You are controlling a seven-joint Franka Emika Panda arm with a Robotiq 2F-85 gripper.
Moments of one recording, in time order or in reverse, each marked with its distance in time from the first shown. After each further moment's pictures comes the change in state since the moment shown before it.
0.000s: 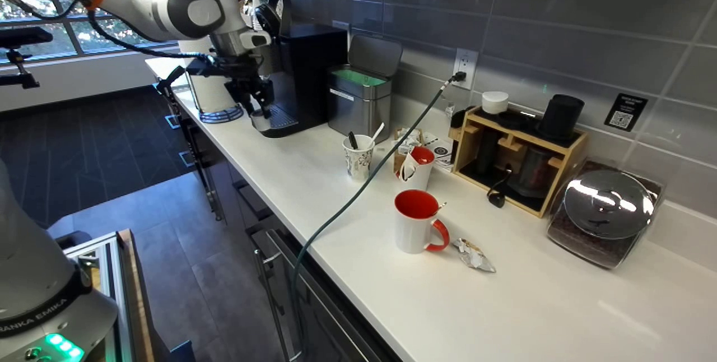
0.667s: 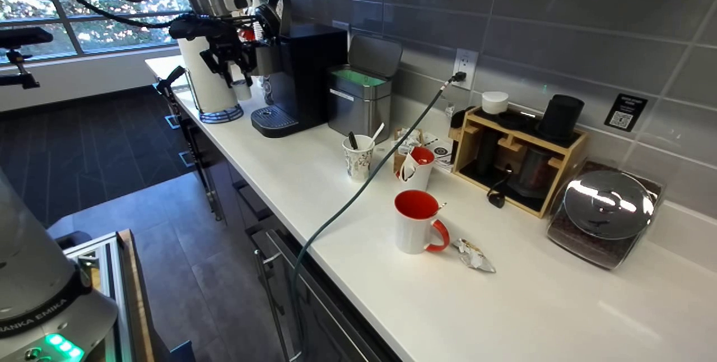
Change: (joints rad) arm 0.089 -0.015 0.016 0.164 0.048 -0.188 -0.234
